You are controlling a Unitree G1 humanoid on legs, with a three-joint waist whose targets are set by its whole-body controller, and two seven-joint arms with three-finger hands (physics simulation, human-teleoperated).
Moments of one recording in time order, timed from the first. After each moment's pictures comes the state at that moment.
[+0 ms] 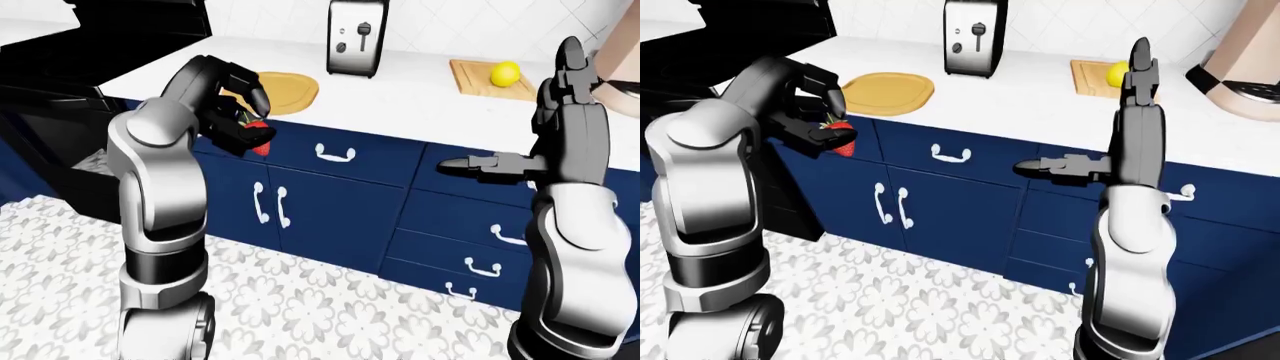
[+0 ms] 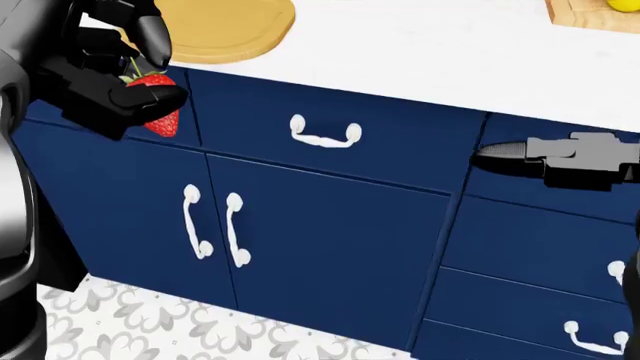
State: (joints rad) left arm -0.93 0.28 0.05 -0.20 0.66 1.01 -0.73; right arm -0.46 -0.24 -0.23 -0.65 -0.25 0.82 0.02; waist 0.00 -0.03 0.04
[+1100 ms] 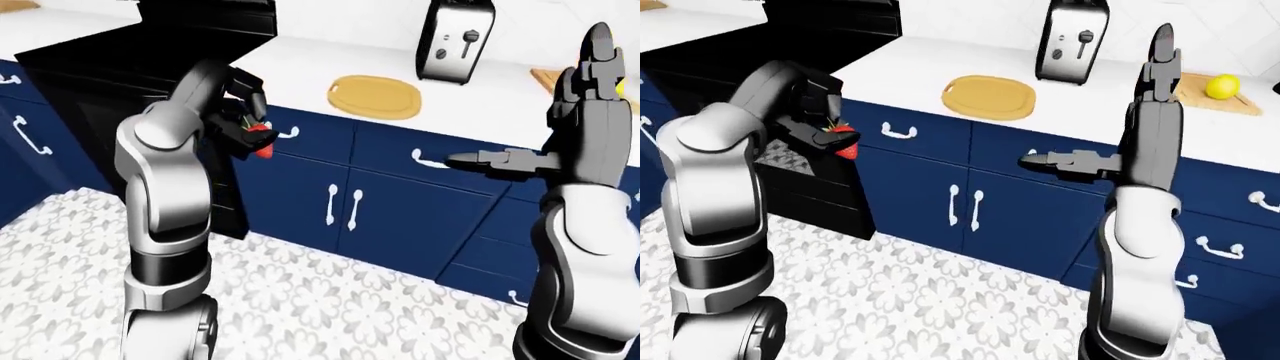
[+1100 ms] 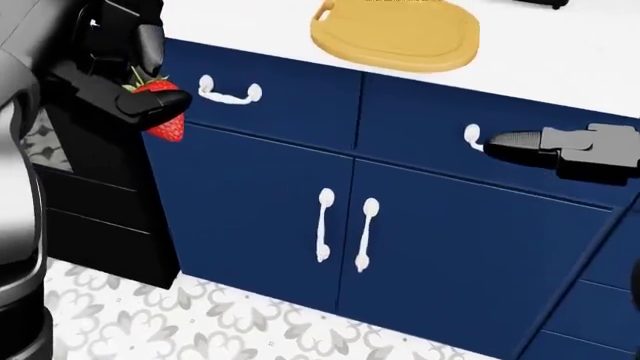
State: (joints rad) left arm -0.92 0.27 0.05 -0.20 0.65 0.98 -0.72; right arm -0.45 -0.26 -0.24 -0.67 -0.20 0.77 -0.06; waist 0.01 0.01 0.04
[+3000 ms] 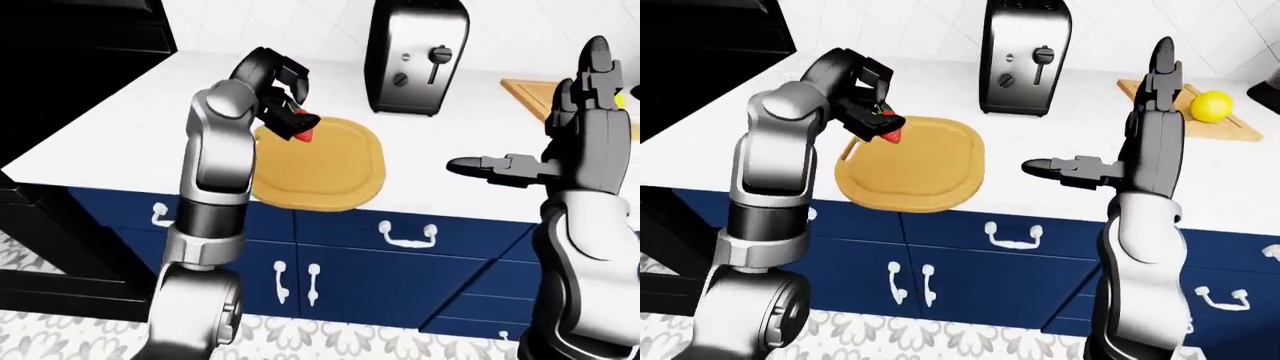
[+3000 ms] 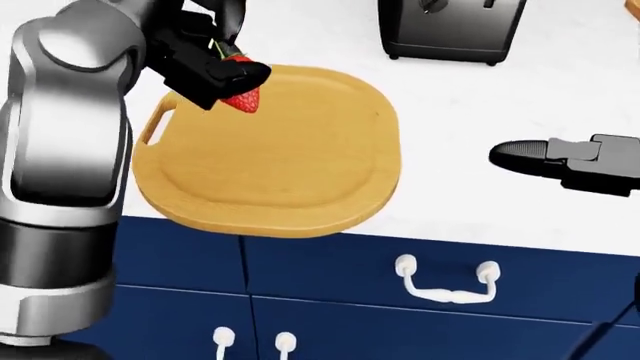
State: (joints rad) left arm -1.10 0.15 0.01 0.18 0.50 0.83 -0.51; right arm -0.42 -0.27 -0.26 -0.66 -0.13 0.77 -0.09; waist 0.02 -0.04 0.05
